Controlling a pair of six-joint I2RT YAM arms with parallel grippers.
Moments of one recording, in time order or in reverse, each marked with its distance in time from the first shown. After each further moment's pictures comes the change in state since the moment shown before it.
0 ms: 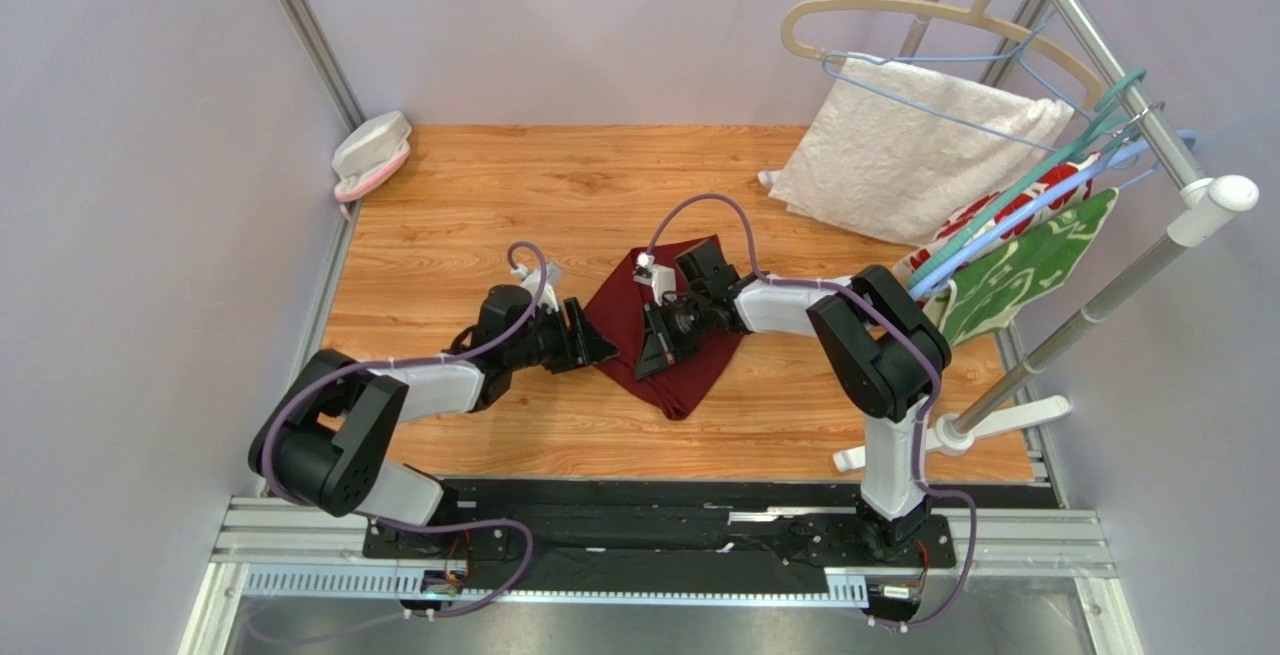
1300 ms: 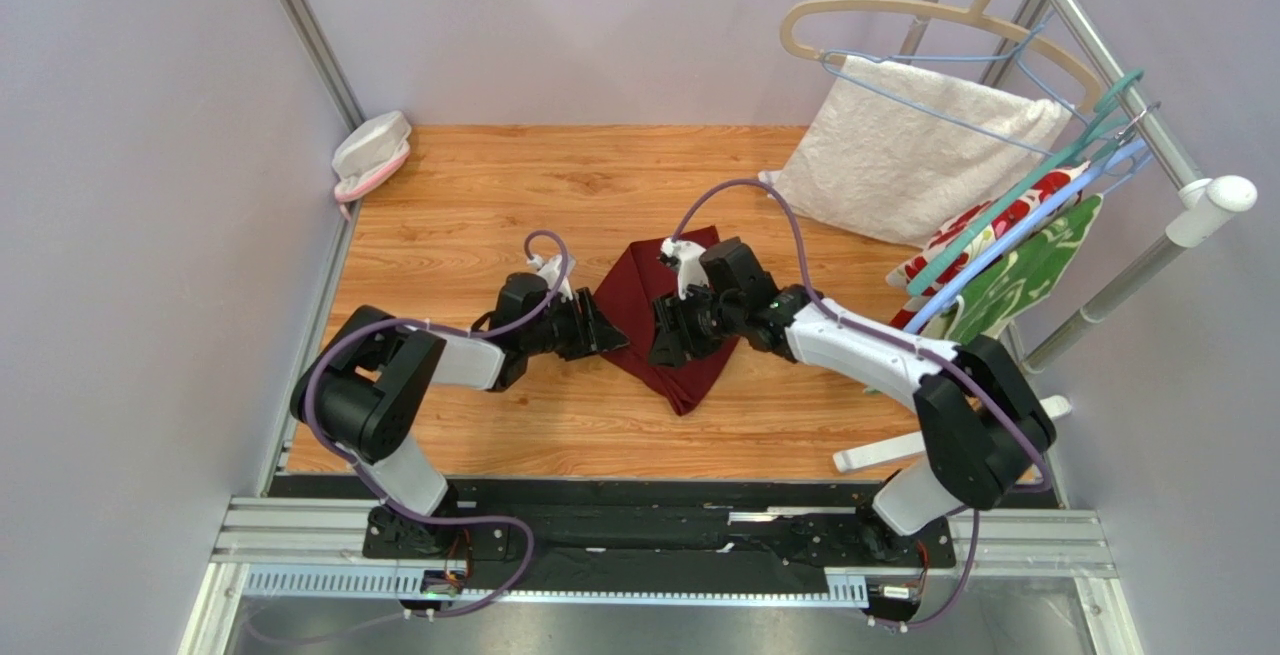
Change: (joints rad) left arm -0.002 0.210 0.095 0.113 0.014 -0.009; right arm 0.055 -0.407 -0.142 -0.067 0.333 -0.011
